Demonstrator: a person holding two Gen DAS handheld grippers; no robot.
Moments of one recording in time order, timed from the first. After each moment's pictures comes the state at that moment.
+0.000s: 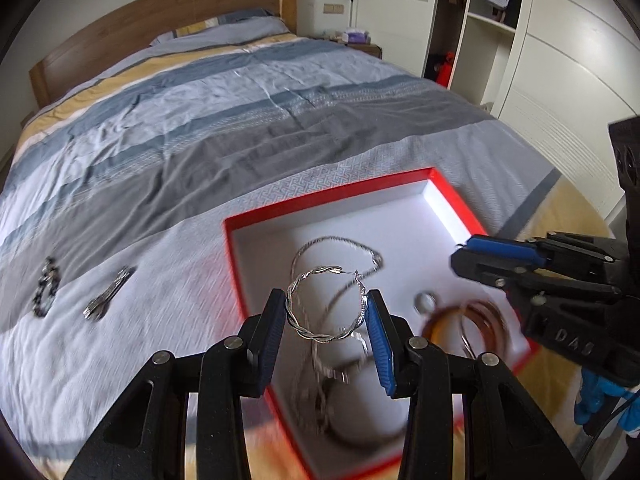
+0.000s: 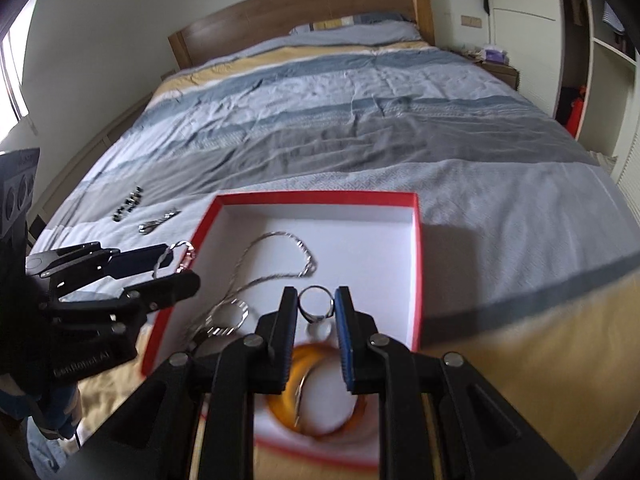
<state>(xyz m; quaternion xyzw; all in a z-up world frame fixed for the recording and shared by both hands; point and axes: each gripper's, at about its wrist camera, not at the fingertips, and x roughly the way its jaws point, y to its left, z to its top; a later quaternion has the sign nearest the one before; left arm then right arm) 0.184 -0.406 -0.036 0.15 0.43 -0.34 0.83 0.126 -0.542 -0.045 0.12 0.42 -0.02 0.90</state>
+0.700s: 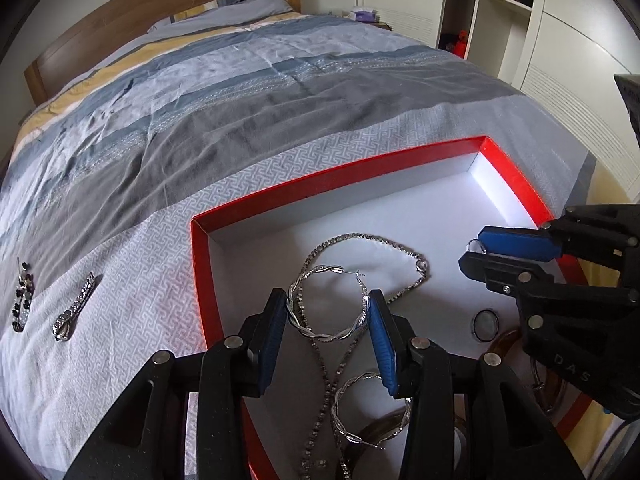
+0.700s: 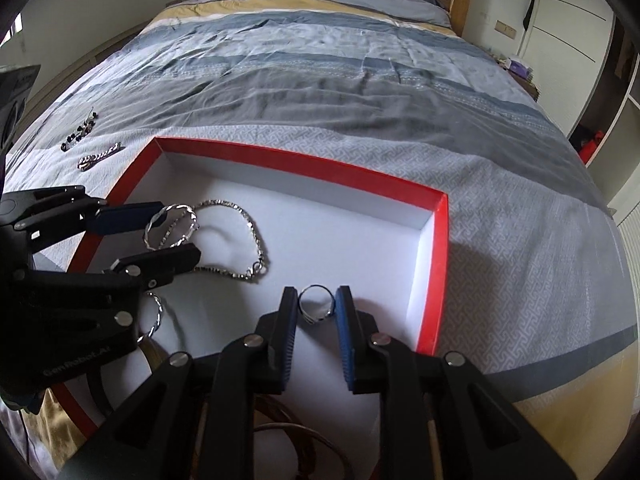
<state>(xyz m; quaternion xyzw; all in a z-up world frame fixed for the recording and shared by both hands) 0.217 -0.429 -0.088 0.17 0.44 -0.32 0.82 0.176 -0.539 -0.090 0.00 0.49 -0.03 0.87</state>
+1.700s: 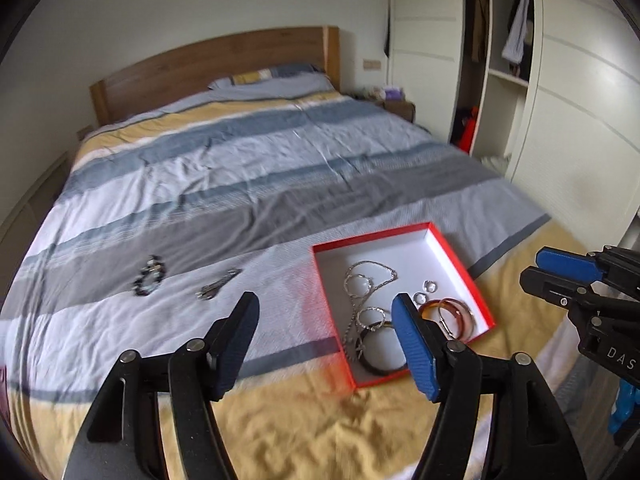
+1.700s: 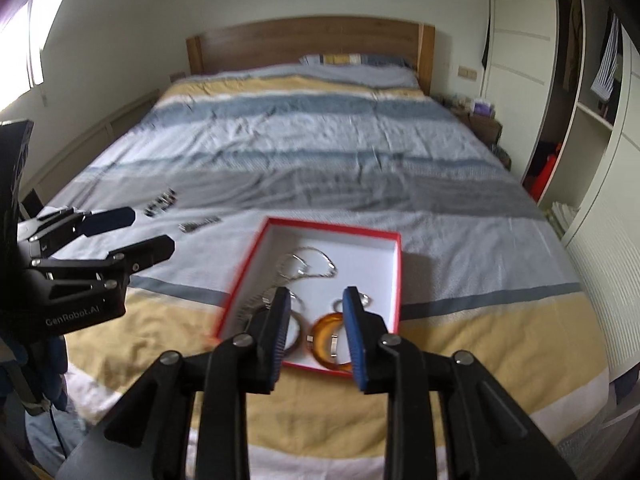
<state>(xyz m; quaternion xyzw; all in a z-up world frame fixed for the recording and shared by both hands) 0.088 -0.288 0.093 0.11 0.34 -0.28 0.89 0.023 -0.461 0.082 0.03 0.37 -0.05 0.93</state>
